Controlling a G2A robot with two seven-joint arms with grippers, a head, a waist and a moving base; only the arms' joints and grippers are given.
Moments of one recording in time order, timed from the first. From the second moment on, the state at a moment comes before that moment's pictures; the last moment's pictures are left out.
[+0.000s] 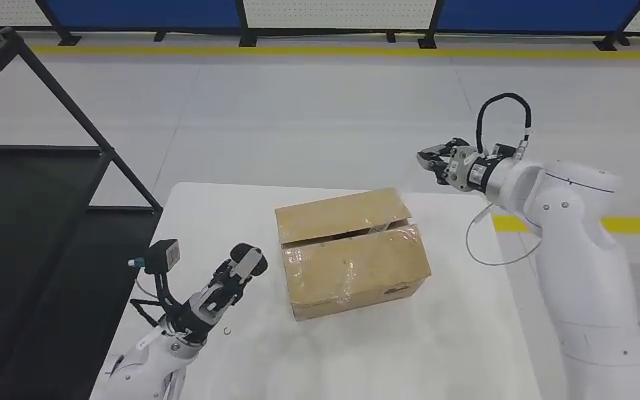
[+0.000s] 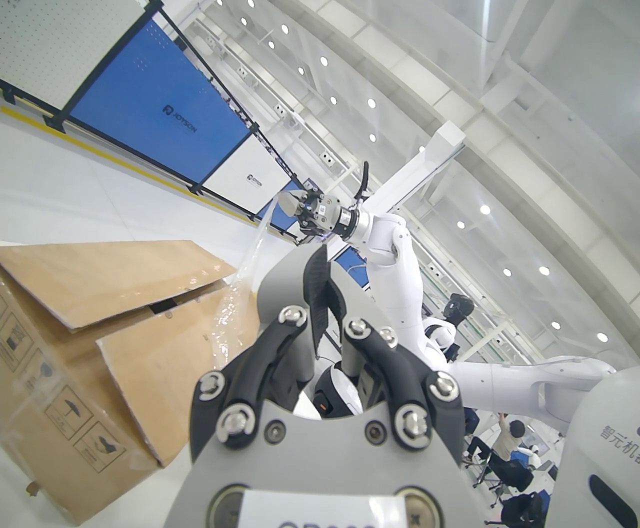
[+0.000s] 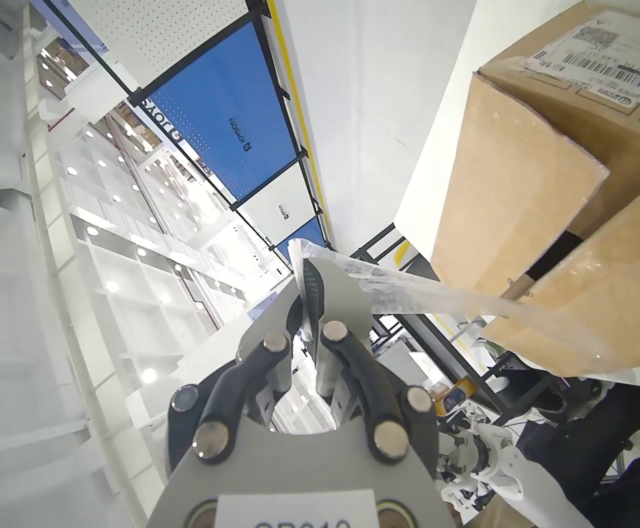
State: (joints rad) left arm 1.35 -1.28 -1.56 -1.92 0.02 -0.54 -0.50; right arm -0.49 -1.22 1.39 -1.49 1.06 0.99 -0.10
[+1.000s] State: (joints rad) left arm 1.29 -1.30 -1.31 -1.77 0.32 -0.64 -0.23; right arm -0.44 -1.25 1.46 -1.79 1.75 0.76 -0.59
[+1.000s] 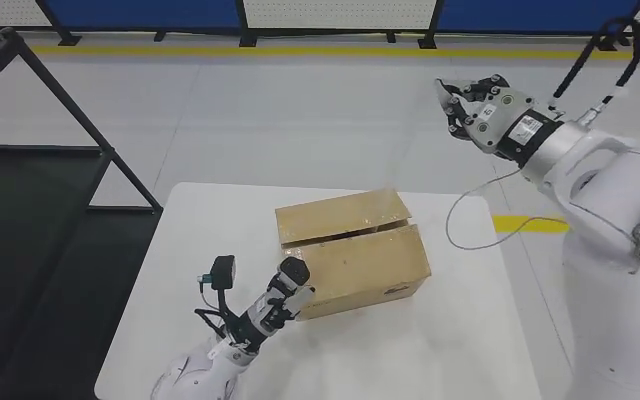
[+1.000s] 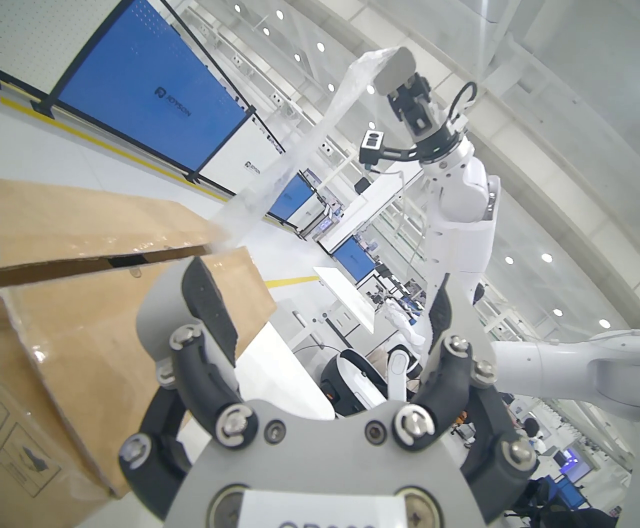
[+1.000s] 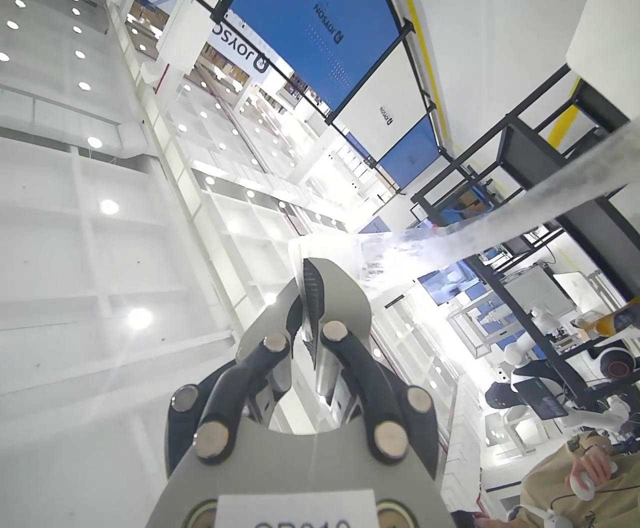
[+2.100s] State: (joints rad) left arm 1.19 -1.33 -1.20 -1.71 0.70 -0.55 0.03; right arm -0.39 -1.24 1.39 -1.98 1.78 0.62 -0.68
